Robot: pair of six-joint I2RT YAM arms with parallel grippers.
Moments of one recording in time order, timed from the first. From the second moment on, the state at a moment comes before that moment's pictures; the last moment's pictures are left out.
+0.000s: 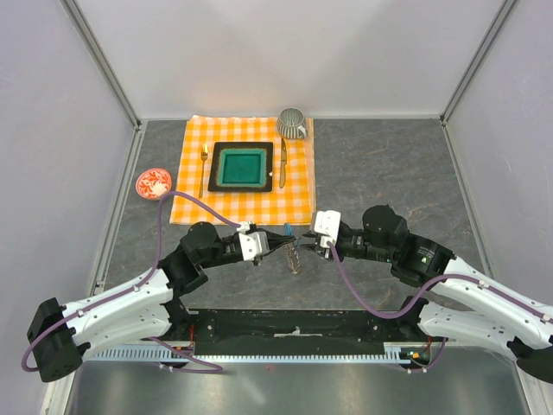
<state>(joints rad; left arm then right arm) -0.93 0.84 0.51 0.38 0.42 0.31 0.96 0.85 0.85 -0.30 -0.29 -0.35</state>
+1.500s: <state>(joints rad) -0.93 0.84 0.52 0.32 0.44 0.31 0.96 0.88 0.84 -0.31 -0.29 -0.36</state>
